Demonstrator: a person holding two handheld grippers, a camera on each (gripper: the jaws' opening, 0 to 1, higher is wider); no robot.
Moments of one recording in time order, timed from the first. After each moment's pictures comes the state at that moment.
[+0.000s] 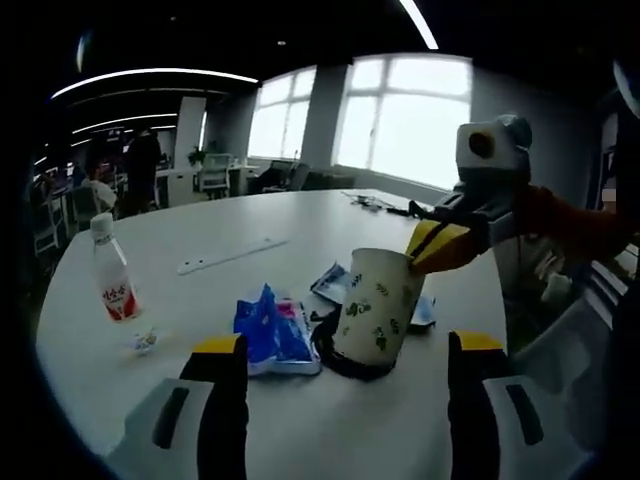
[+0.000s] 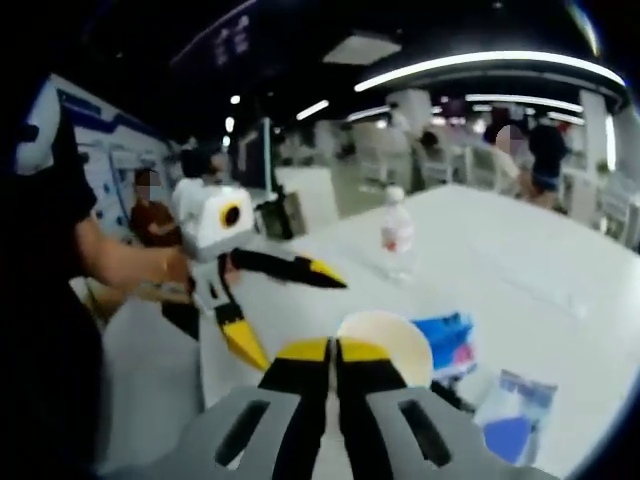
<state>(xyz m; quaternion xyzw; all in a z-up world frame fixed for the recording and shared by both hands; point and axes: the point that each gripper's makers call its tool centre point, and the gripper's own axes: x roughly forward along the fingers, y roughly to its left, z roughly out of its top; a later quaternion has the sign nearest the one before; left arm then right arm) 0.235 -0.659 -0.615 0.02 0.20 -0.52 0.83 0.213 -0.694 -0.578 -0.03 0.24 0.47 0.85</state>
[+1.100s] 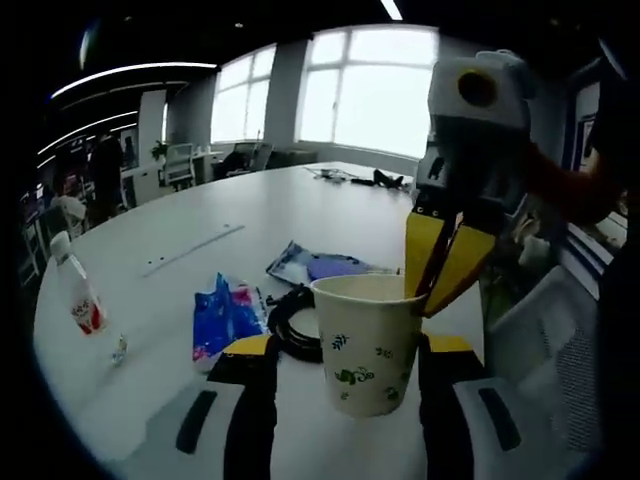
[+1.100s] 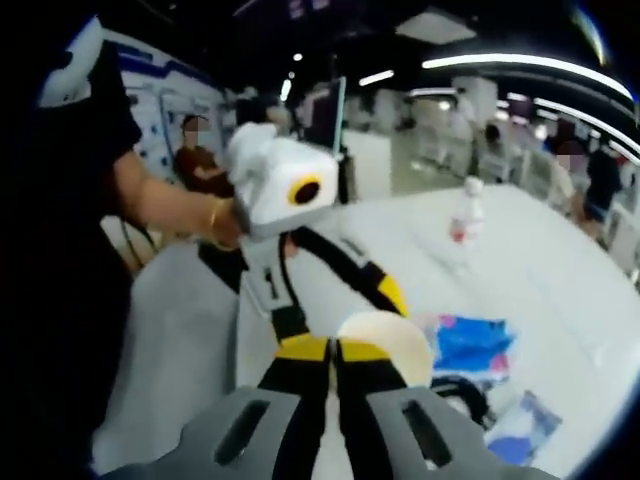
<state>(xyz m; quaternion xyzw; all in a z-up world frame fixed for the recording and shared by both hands) 0.197 -0.684 -0.627 0.08 0.23 -0.57 0.78 0.162 -0.666 -0.586 -0.13 0.26 0.56 0.78</state>
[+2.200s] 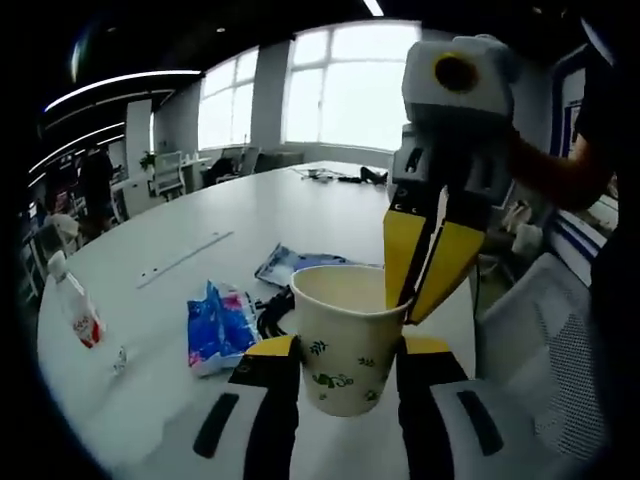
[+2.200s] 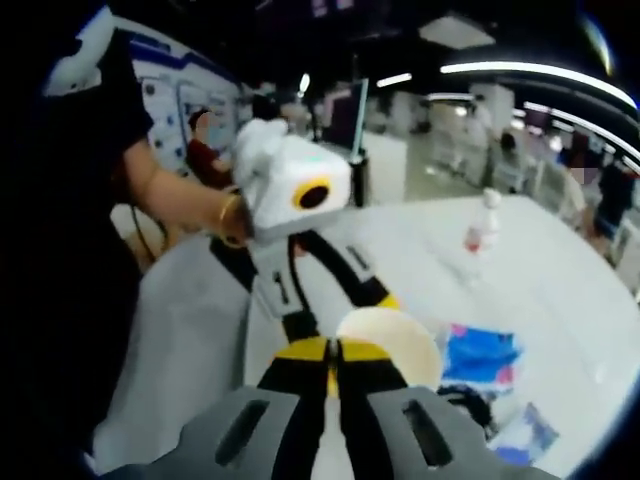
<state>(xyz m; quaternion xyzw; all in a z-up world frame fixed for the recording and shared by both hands) 0.179 -0.684 -0.621 0.11 0.21 -0.59 0.77 0.152 -0.658 -0.580 -0.13 0.26 0.58 0.77</state>
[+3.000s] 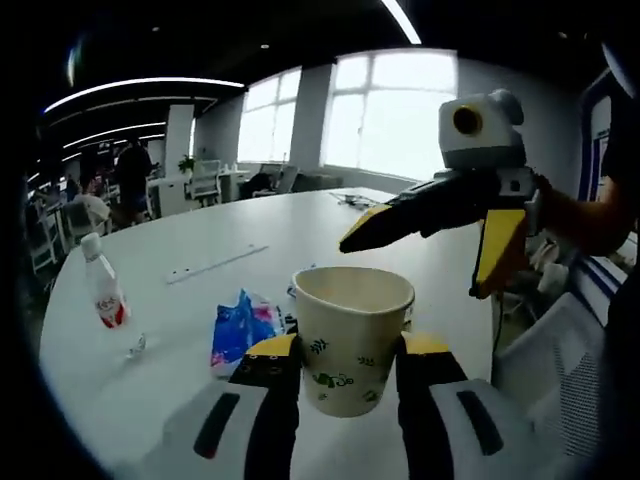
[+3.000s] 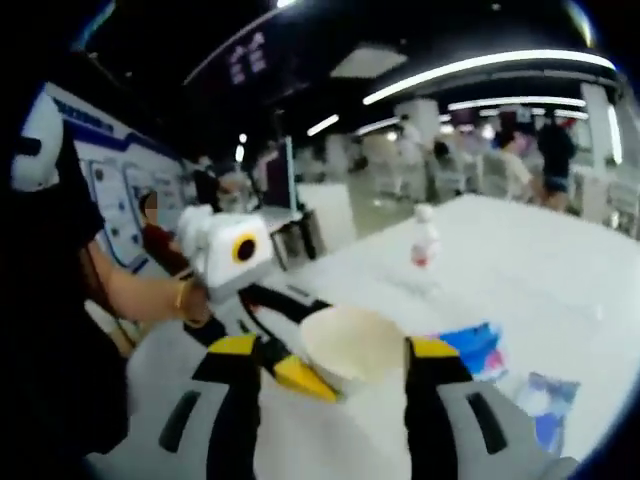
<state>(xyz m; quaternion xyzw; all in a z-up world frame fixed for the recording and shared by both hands) 0.203 -0.672 -0.606 0.04 0.19 -0.52 0.83 0.188 -0.677 -0.554 0.01 0.21 0.48 0.85</state>
